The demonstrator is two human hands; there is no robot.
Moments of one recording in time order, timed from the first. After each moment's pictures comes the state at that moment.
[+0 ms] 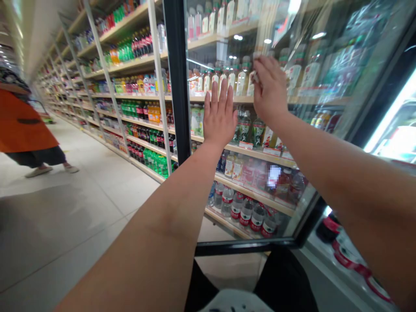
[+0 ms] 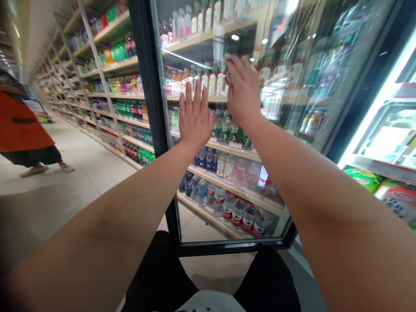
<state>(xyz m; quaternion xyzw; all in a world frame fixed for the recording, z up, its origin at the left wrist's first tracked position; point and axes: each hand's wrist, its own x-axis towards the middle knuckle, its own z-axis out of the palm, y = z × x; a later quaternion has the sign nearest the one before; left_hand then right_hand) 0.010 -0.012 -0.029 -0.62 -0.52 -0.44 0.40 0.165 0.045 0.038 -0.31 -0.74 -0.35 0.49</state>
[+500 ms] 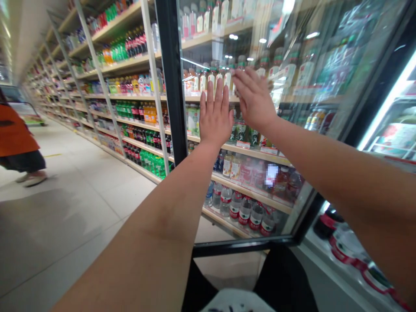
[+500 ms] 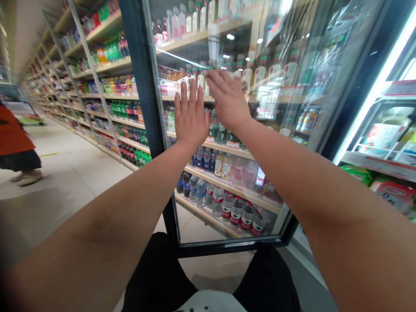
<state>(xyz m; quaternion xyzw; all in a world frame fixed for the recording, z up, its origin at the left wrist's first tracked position) 0.009 -0.007 -0.030 -0.61 -0.54 -0.42 0.41 0.163 0.041 0.040 -0.24 -0.79 -0.36 0.45</state>
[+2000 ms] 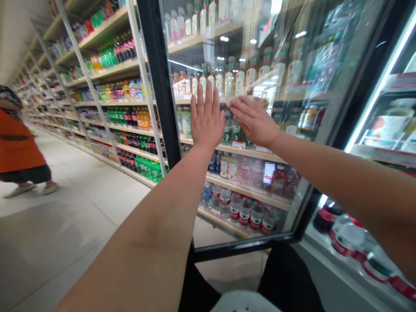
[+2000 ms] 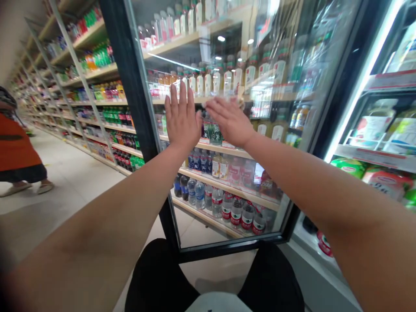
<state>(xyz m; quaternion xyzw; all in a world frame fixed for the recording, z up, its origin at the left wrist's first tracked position) 0.011 -0.009 -0.027 -0.62 -0.52 -0.47 0.35 0.210 0.063 -0.002 -0.14 -0.83 -0.36 0.41</state>
